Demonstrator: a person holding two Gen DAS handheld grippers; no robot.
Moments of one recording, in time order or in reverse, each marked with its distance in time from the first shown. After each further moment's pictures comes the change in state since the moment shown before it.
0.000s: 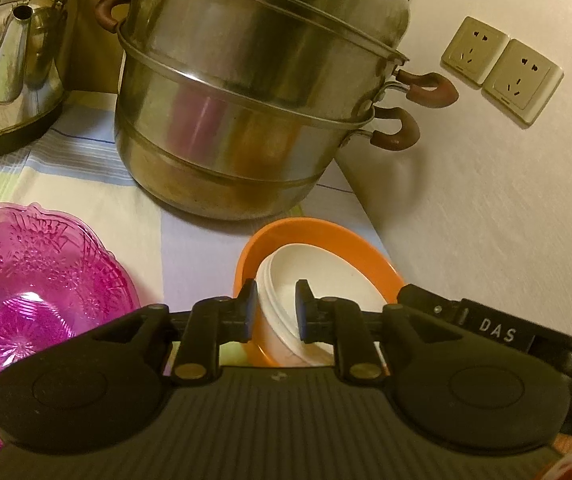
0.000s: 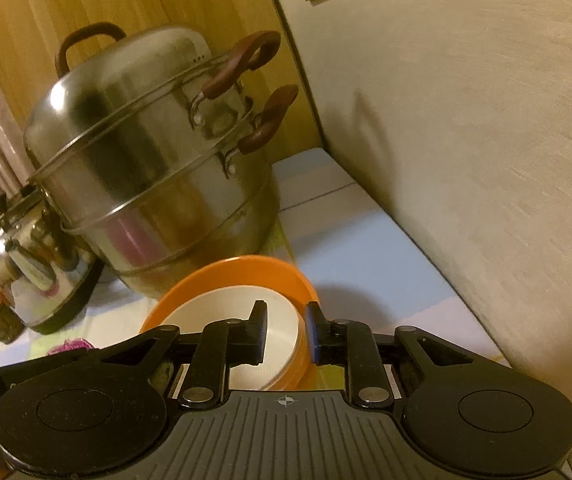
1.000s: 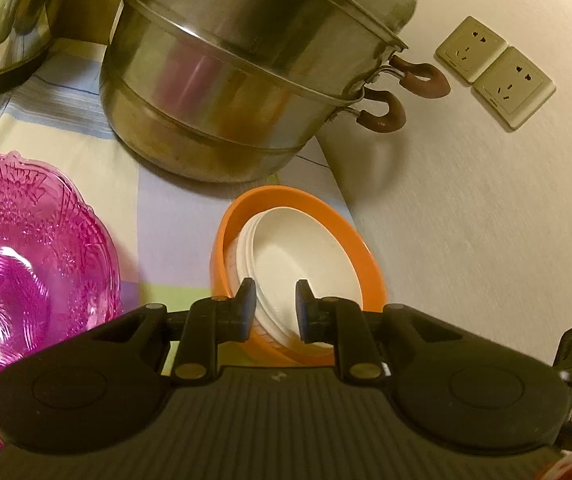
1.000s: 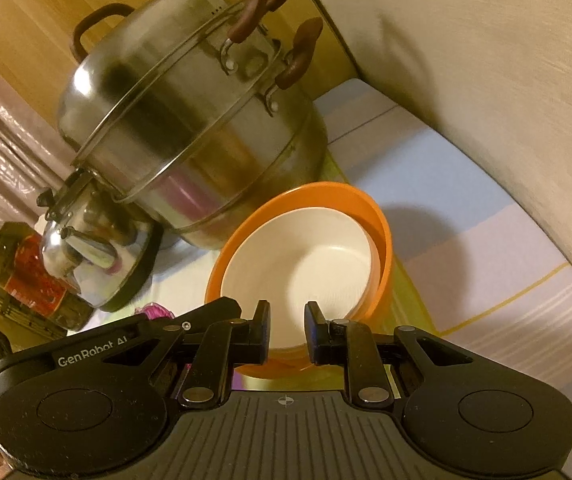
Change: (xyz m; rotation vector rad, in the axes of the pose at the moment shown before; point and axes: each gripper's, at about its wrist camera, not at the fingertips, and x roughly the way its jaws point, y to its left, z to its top) left arm 0.003 0.012 0.000 -0.095 0.105 -0.117; right arm 0.006 0.004 -0.014 0.130 0.191 0.179
